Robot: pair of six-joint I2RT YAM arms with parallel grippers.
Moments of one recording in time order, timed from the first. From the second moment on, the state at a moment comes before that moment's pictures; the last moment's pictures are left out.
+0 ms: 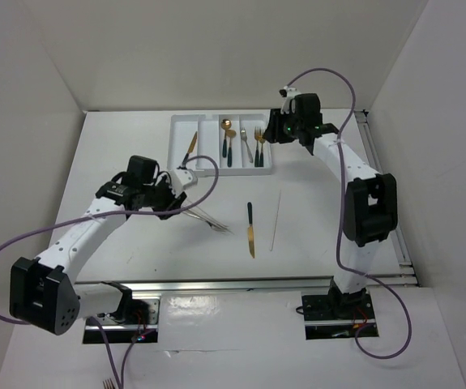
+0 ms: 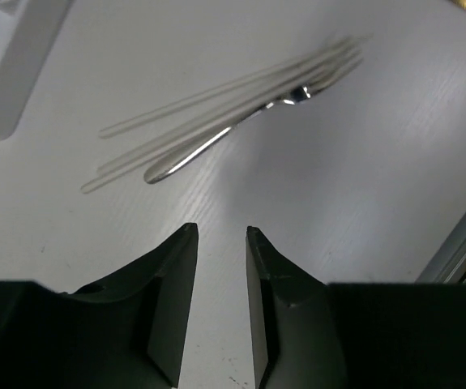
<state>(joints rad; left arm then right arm) -0.28 1.22 0.97 -0.62 0.41 0.51 0.22 1.92 1.59 -0.27 -0.31 0.15</state>
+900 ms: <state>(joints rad) -0.35 1.53 0.89 -0.26 0.32 0.88 0.19 1.70 1.32 -0.29 -0.37 0.10</state>
